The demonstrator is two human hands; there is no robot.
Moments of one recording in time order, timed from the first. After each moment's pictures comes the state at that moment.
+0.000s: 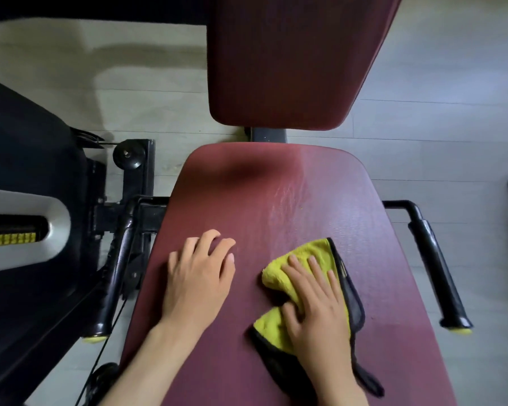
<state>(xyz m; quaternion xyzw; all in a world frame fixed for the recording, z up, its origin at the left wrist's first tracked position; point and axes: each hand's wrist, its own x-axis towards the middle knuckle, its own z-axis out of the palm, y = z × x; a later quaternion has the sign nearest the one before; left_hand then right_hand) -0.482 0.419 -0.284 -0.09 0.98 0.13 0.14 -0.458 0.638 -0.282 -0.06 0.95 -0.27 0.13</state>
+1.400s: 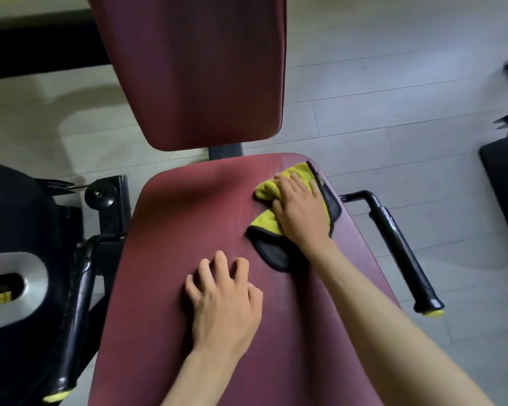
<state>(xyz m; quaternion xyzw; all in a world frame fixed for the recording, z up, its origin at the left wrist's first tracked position) -0.496 0.523 -0.278 -0.03 0.98 0.06 0.20 -0.649 0.682 -0.352 -0.06 0.98 -0.15 0.13</state>
